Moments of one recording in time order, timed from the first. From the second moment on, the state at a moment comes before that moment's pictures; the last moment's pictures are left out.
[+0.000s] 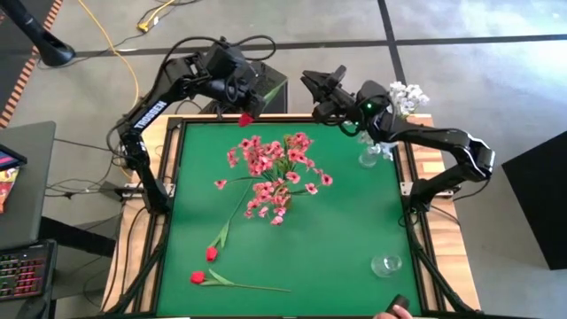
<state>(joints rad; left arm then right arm) 0.52 1.76 2.31 -1.31 0.13 -0.38 -0.45 1.41 1.18 0.50 0.16 -1.61</state>
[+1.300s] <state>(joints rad) 0.47 1.84 2.31 -1.26 0.17 -0.27 -0.46 1.41 1.18 0.24 0.17 -1.66</state>
